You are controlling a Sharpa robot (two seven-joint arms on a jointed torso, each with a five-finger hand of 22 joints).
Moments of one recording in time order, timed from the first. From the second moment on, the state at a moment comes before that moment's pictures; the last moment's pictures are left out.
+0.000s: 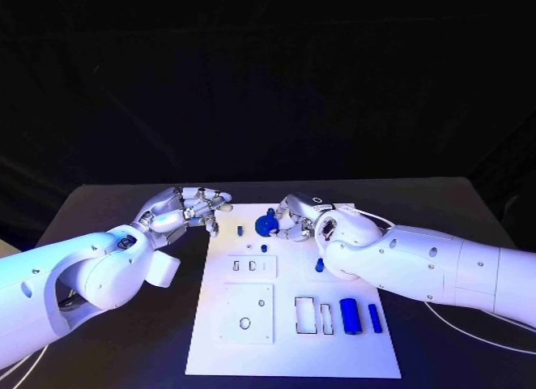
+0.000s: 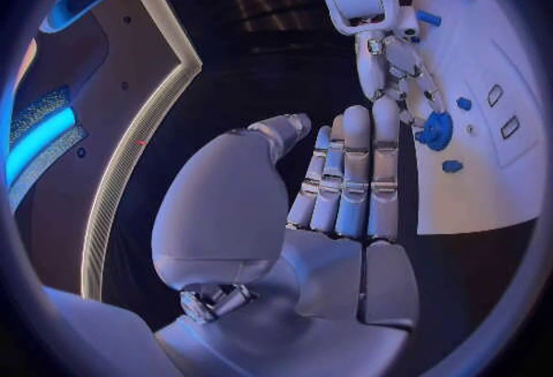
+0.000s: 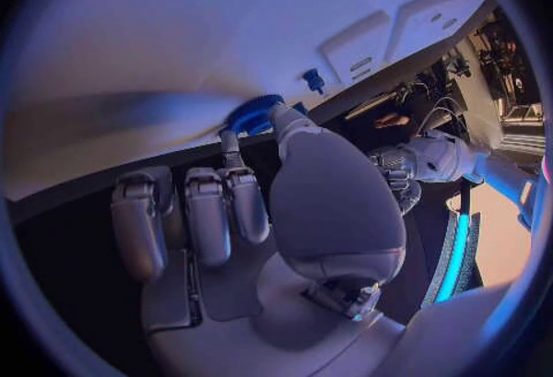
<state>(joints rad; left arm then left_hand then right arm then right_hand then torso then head) 1.18 -0.98 0.01 1.66 -0.12 -0.14 0.34 1.35 -0.17 0.51 0.15 0.28 0.89 0.21 0.26 0.26 1.16 0.13 0.10 0.14 1.12 0.05 0.93 0.62 0.17 1.00 0.14 0.96 0.58 1.24 -0.55 -0.13 1.31 -1.52 -0.42 -0.32 1.25 -0.17 0.18 0.29 0.26 0.91 0.16 0.11 0.45 1.47 0.08 1.51 1.31 1.46 0.01 1.57 1.31 0.01 1.47 0.11 1.57 1.31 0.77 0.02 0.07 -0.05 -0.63</state>
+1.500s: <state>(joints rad) 1.18 -0.97 0.01 1.64 -0.13 -0.14 0.34 1.35 -0.17 0.51 0.15 0.28 0.89 0.21 0.26 0.26 1.16 0.13 0.09 0.14 1.12 0.05 0.93 0.62 0.17 1.00 0.14 0.96 0.58 1.30 -1.01 -0.12 1.45 -1.13 -0.38 -0.01 1.44 -0.22 0.27 0.24 0.25 0.93 0.16 0.10 0.43 1.47 0.08 1.50 1.31 1.46 0.01 1.57 1.31 0.01 1.47 0.11 1.57 1.31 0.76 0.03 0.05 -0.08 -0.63</state>
